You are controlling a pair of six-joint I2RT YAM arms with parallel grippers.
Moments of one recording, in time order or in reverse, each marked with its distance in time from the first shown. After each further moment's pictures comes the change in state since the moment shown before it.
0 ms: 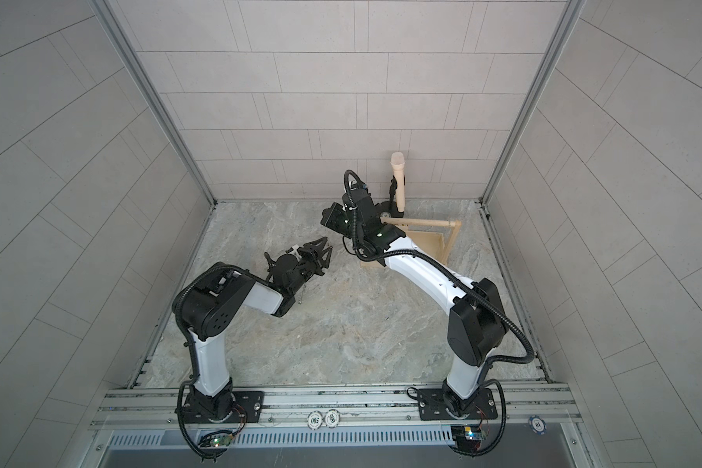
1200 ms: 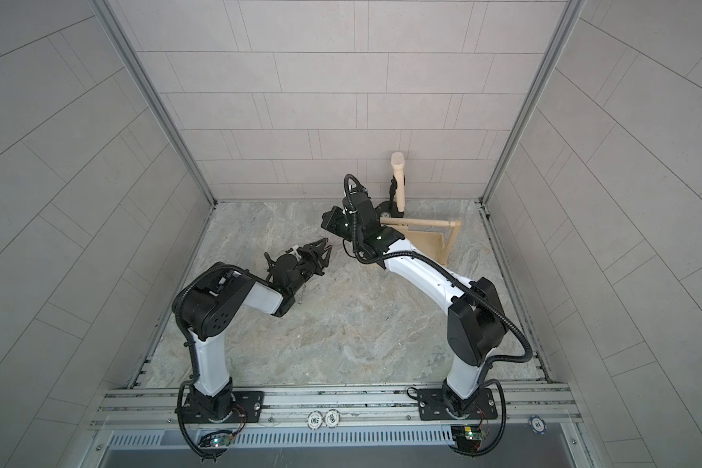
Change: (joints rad) left arm 0.002 0.000 0.000 0.000 -0.002 -0.015; right arm 0.000 0.000 -0.043 0.030 -0.011 0.007
